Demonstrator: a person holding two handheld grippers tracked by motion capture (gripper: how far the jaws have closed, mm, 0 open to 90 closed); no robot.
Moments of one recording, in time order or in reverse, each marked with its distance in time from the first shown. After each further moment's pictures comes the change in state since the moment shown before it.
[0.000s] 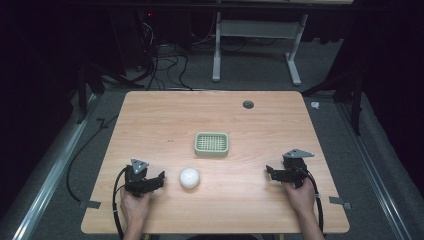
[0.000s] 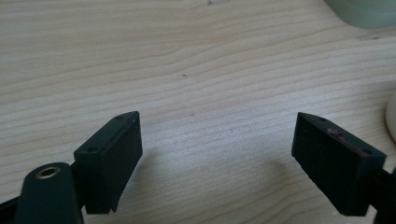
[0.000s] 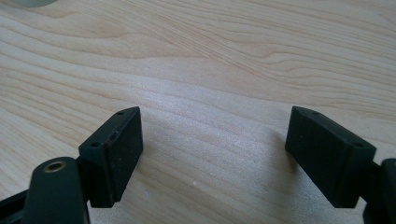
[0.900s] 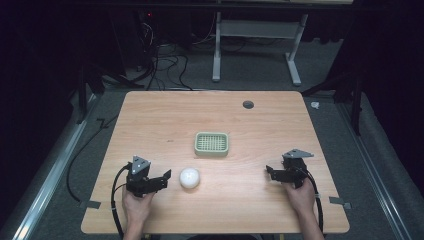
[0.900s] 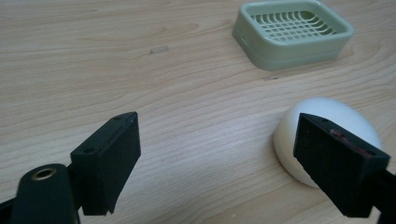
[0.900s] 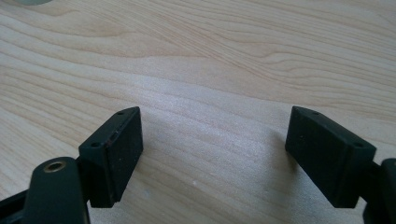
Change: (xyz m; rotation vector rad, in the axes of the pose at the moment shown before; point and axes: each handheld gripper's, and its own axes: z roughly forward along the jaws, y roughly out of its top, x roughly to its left) left arm -0.023 0.025 -0.032 -0.061 -0.154 0.030; right arm 0.000 0.000 0.000 0.004 -0.002 -0.004
